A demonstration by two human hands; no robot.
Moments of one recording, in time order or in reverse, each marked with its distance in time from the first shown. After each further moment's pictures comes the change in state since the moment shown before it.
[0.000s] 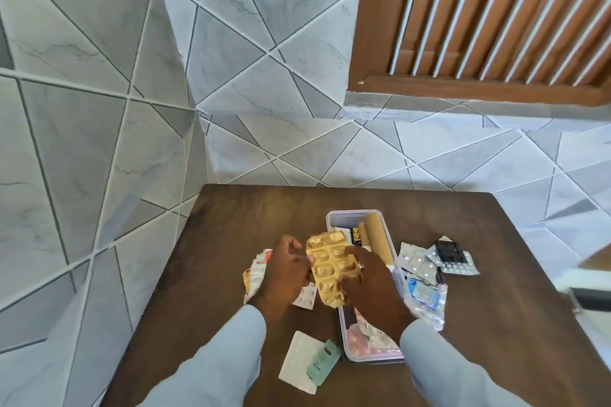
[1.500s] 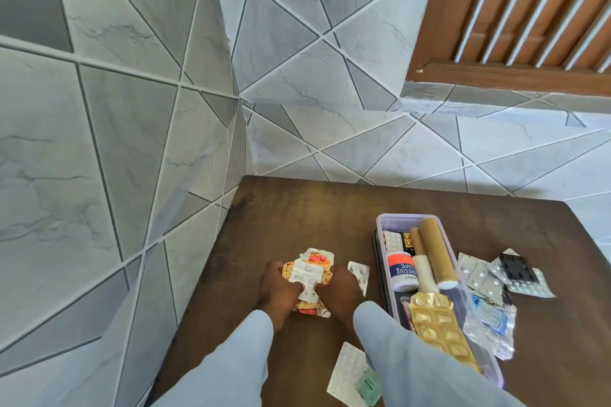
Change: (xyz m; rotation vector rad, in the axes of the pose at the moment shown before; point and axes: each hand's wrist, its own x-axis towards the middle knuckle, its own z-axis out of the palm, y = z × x) left_hand 0.055 -0.101 -0.072 0.133 0.239 -0.348; right_hand 0.077 -0.010 0.152 -0.125 -0.234 0.300
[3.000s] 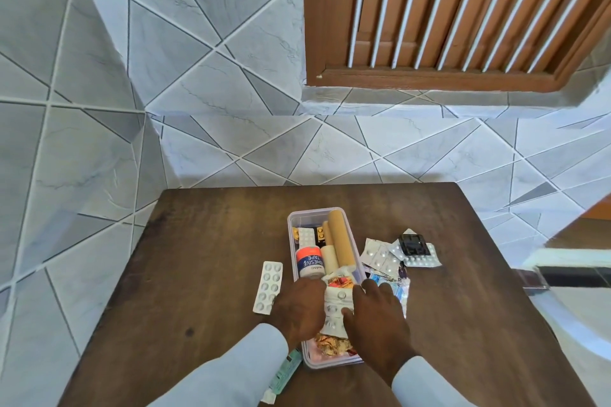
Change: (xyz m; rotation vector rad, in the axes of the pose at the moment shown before) left_hand -0.137 0.079 0.133 0.863 -0.338 0.595; right_hand -0.104 0.134 -0.148 -0.565 0.281 -0.105
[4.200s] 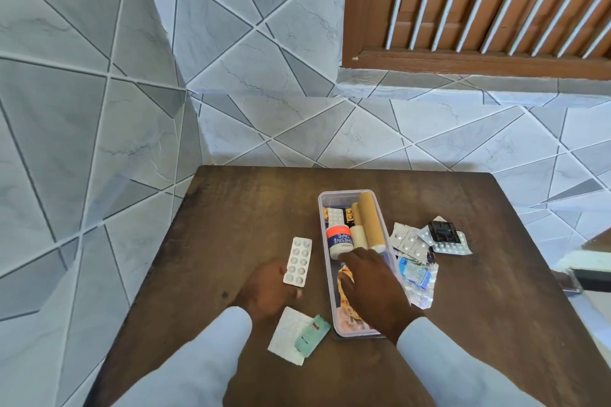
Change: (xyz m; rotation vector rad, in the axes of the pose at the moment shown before) left_hand -0.034 -0.099 -0.012 -0.325 0.047 -0.299; right_hand 0.003 -0.045 -0.009 0.160 0.053 -0.247
